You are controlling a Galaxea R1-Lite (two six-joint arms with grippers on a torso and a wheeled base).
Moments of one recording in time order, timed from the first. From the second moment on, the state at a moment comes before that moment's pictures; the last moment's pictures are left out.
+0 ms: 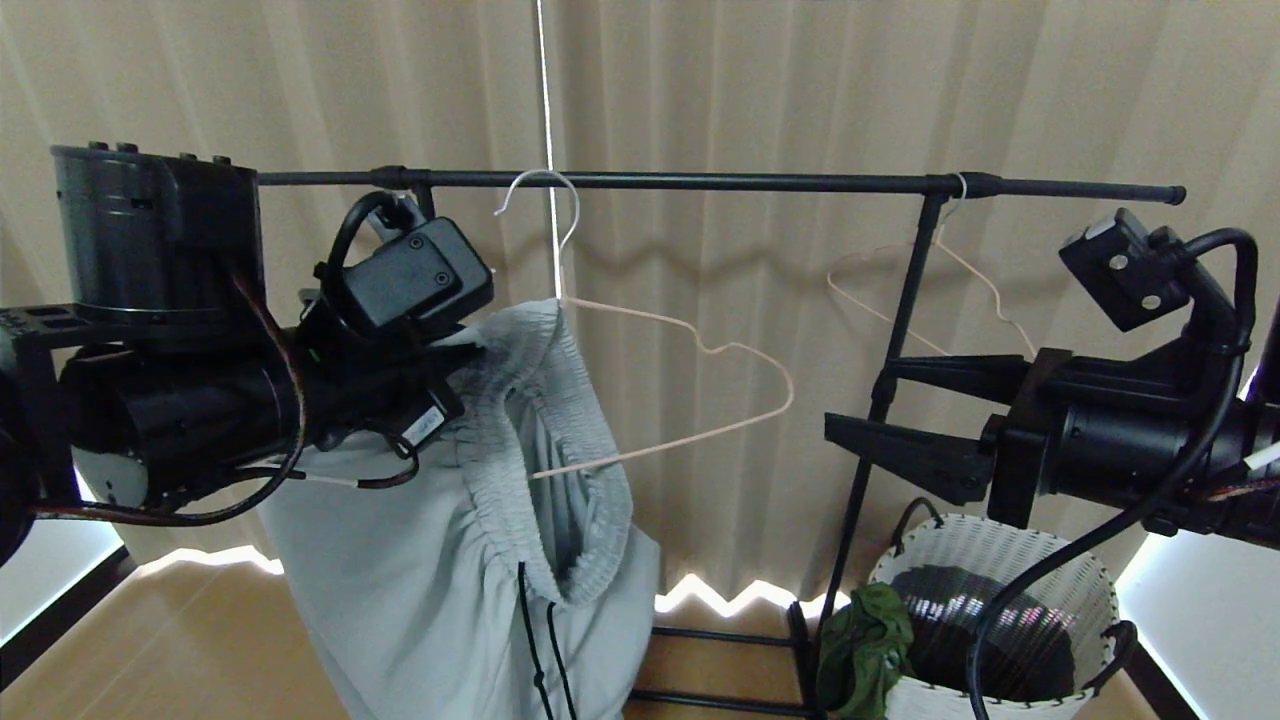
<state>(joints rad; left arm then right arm) -0.50 1.51 -0.98 -0.24 0.15 0.76 0.51 1.38 -0.76 -0.38 0.27 0.03</state>
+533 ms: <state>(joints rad) -0.53 1.49 -0.97 -0.38 0.17 0.50 0.51 1.39 -0.70 -0.43 0.27 0.01</state>
